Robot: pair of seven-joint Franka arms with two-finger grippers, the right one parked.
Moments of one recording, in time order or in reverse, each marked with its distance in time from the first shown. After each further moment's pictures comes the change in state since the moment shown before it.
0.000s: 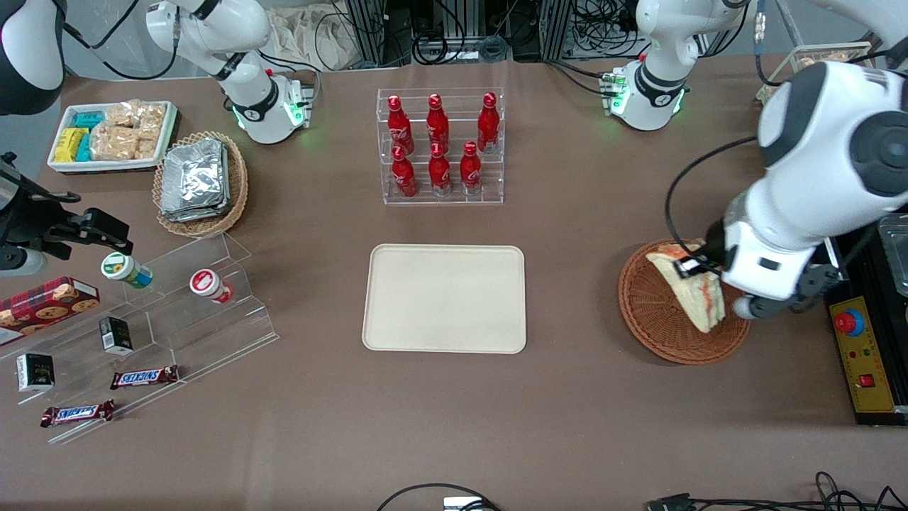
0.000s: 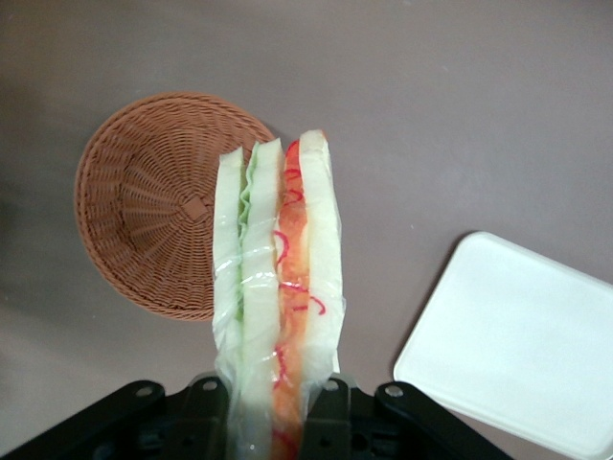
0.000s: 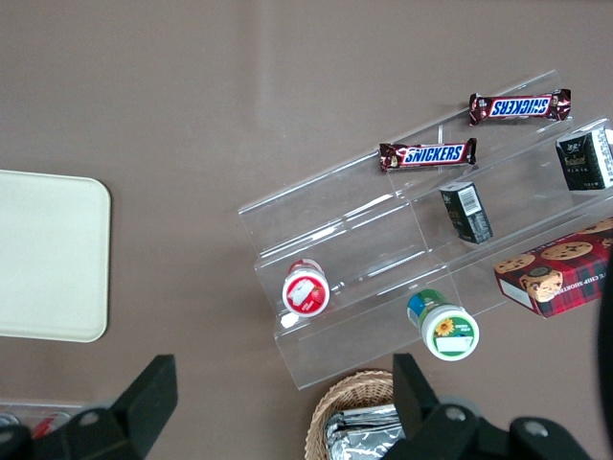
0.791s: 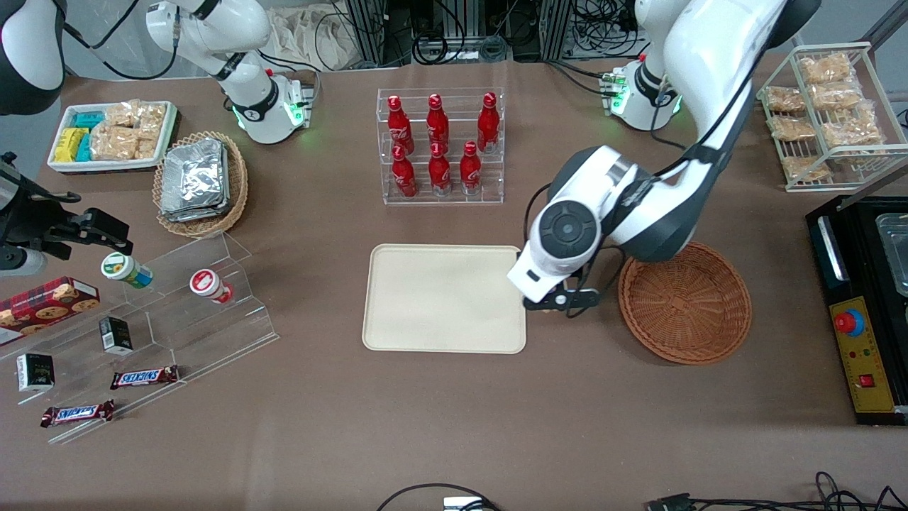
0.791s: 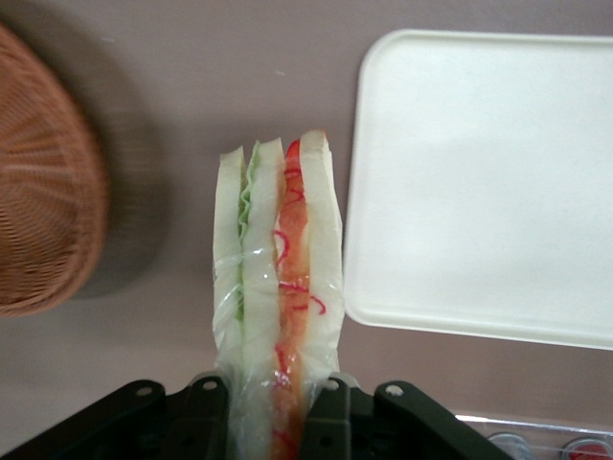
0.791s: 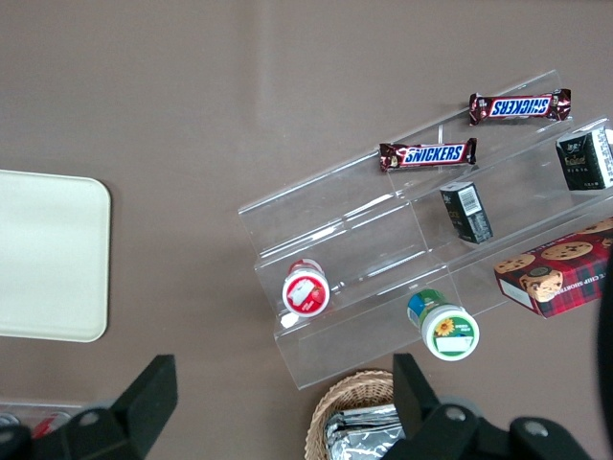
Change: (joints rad) arm -0.288 0.308 -0.038 -0.008 0.078 0.079 -0.026
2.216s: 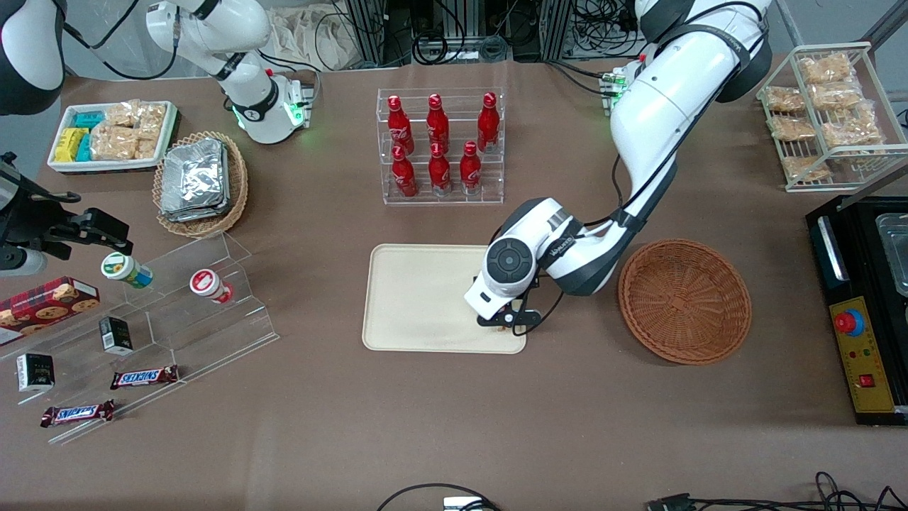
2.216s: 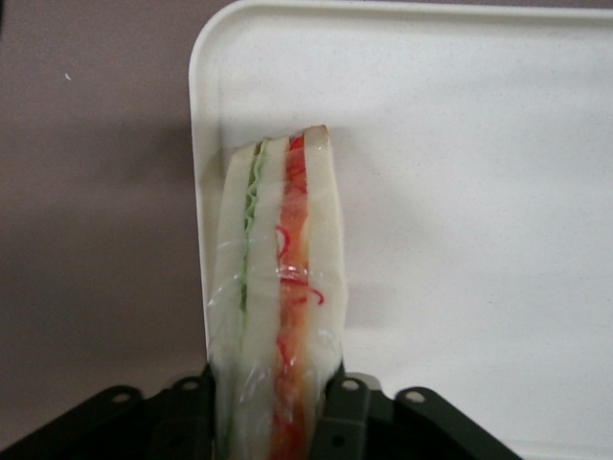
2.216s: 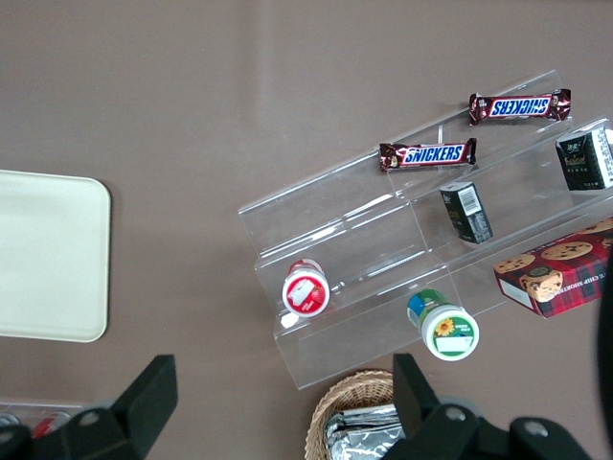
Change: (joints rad) arm -0.079 0.226 0.001 0.000 0.099 0.279 -0.096
